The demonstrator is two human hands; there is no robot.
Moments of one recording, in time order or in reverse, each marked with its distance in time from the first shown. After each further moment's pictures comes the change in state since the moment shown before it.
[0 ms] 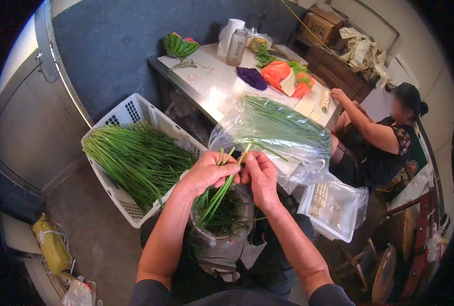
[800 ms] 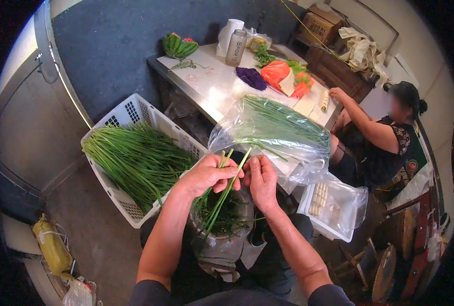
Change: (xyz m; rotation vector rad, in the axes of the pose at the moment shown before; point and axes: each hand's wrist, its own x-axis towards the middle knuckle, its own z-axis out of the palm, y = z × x) left_hand 0.000 -0.001 -0.004 -0.023 -0.152 -0.081; right_hand -0.003 0.016 -0.009 -0.298 0.121 -0.121
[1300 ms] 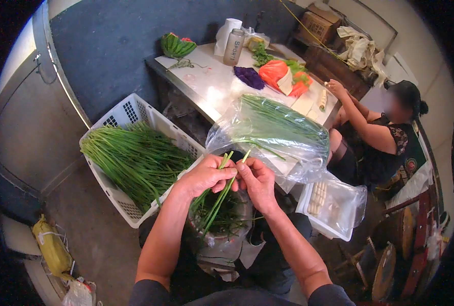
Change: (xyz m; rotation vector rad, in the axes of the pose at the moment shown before) left_hand 0.002 -0.006 0.002 0.007 -0.007 0.006; right_hand -0.007 -0.013 -0.003 0.196 -0.142 0.081
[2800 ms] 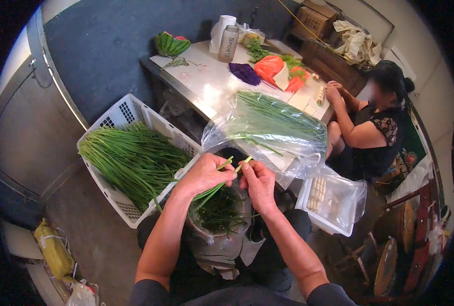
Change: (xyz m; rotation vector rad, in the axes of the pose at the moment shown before) left_hand 0.004 -0.004 0.010 0.428 0.208 0.057; right_hand -0.008 0.021 -0.012 -0.010 0.076 0.096
